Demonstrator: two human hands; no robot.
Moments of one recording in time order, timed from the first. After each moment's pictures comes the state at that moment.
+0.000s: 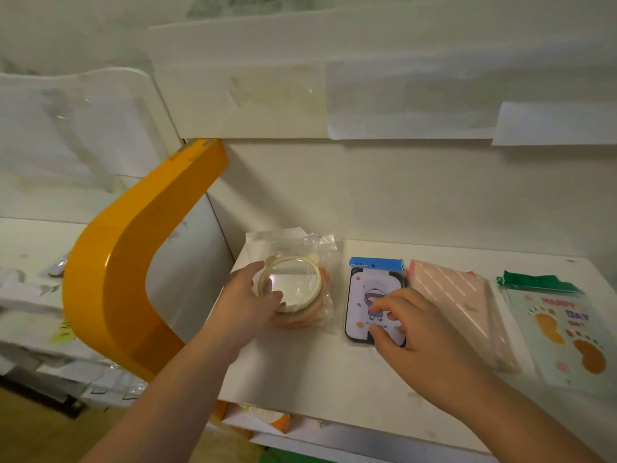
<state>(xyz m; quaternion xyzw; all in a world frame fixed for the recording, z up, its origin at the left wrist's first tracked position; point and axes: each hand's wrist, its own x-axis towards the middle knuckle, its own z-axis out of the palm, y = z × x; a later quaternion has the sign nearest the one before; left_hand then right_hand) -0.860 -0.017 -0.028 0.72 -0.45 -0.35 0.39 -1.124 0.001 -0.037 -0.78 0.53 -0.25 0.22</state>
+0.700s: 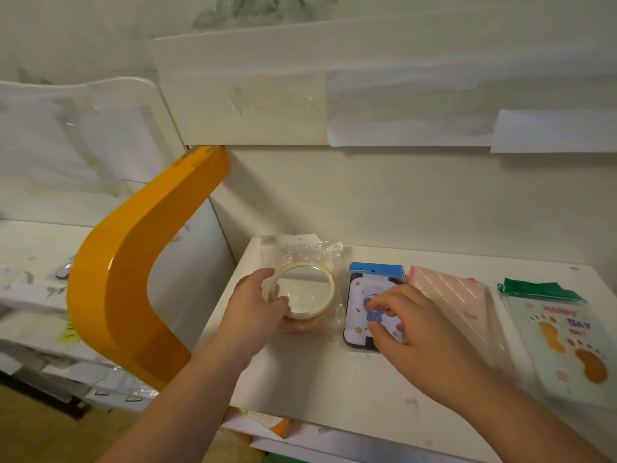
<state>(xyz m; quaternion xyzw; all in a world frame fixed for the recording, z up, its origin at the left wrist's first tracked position) -0.875 -0.016 -0.034 0.74 -0.46 -0.30 0.38 -1.125 -0.009 -0.028 -0.78 0.53 -0.24 0.22</state>
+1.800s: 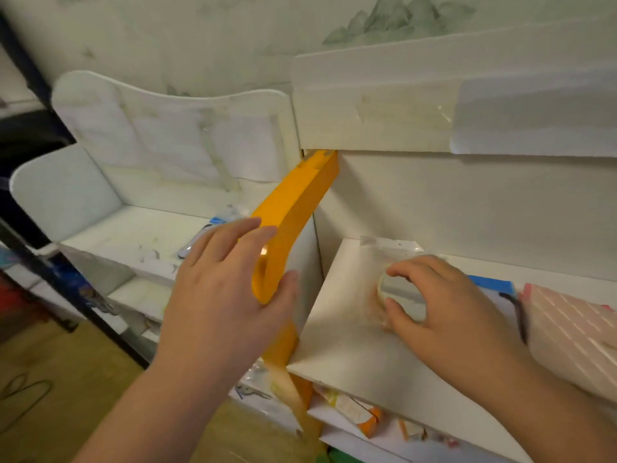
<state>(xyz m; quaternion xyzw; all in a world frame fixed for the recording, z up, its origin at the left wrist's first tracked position) -0.784 0.106 0.090 0.72 -0.62 0.15 0.27 -1.014 0.019 0.043 -0.84 0.45 -0.26 0.16</state>
